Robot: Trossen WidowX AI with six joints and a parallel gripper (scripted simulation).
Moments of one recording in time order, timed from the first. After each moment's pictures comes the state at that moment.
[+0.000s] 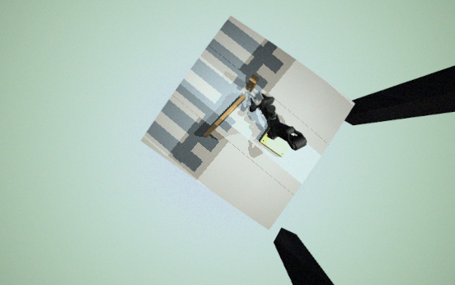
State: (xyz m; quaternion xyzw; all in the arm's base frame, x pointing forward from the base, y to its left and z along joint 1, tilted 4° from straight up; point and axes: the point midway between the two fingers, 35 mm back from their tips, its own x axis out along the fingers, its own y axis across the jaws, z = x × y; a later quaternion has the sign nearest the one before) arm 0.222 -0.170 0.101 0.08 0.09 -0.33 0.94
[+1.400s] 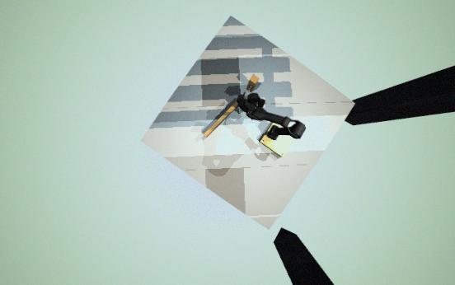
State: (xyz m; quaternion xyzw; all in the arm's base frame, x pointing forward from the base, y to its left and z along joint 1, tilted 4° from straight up) arm 0.278 -0.147 0.139 0.19 0.15 -0.56 0.79
